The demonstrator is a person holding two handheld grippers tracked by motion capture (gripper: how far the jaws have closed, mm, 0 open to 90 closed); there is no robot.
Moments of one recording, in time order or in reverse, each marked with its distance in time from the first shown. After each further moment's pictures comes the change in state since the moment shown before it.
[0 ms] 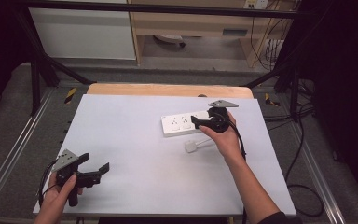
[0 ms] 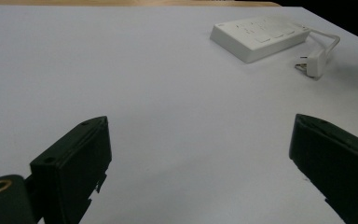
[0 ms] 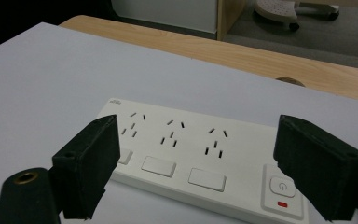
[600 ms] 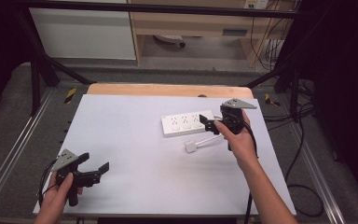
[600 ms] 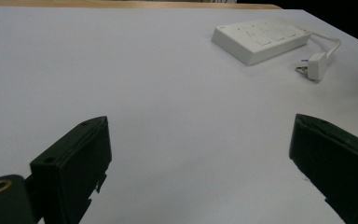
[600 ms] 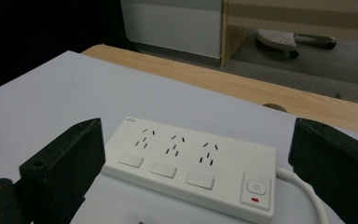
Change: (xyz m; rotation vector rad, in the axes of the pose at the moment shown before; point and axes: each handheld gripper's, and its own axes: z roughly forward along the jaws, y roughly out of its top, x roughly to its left) left arm -0.001 0.001 0.001 -0.004 -0.002 -0.006; right arm -0.007 0.011 -0.055 -0.101 0.037 -0.020
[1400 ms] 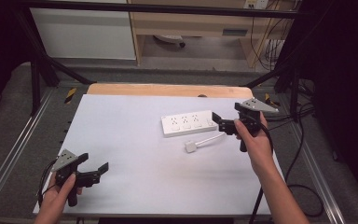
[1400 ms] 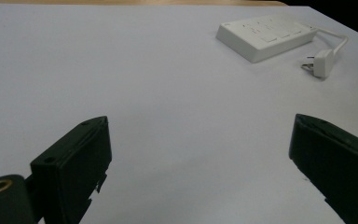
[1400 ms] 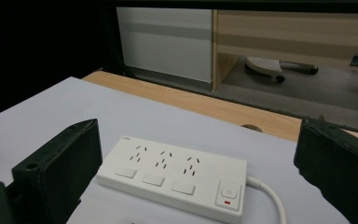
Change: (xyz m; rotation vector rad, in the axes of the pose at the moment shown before) left arm 0.002 -0.001 -0.001 0.005 0.020 -0.002; right arm -0.009 0.009 -0.047 -0.106 -0.023 -0.008
